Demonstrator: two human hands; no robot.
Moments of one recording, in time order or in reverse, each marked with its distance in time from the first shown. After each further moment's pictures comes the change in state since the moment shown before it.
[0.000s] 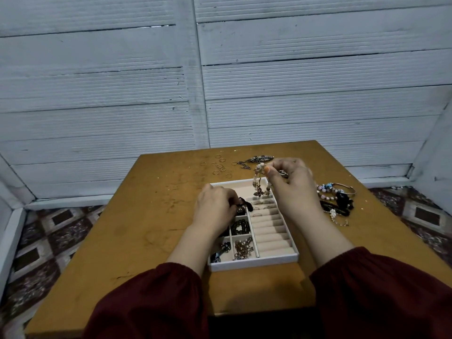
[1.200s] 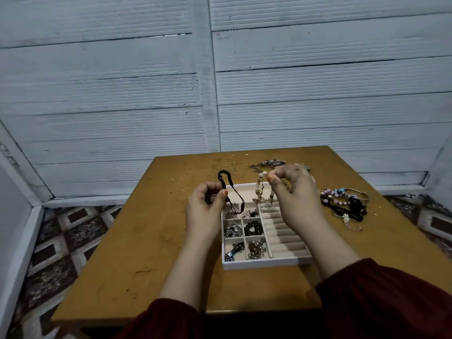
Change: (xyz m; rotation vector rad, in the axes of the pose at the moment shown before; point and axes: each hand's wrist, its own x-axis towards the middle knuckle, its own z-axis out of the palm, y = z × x) left_hand -0.035 -0.015 -0.024 -1.017 0.418 -0.166; right_hand -0.016 -0.014 0.011 -0.019 -0.048 -0.035
